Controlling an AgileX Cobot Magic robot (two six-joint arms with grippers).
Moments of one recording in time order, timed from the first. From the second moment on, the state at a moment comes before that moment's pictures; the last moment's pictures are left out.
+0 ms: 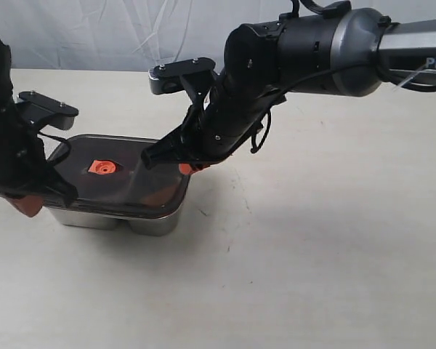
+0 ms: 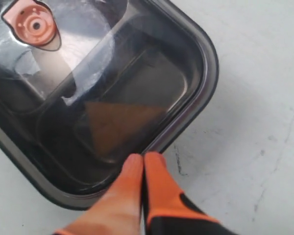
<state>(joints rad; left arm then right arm) -0.30 1.62 -1.00 0.07 1.03 0.09 0.86 1.92 -1.40 0.23 0.68 -0.03</state>
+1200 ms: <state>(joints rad) -0.27 1.72 -1.10 0.09 0.69 0.09 0.90 2.00 -1.41 0.35 0.62 -0.17</state>
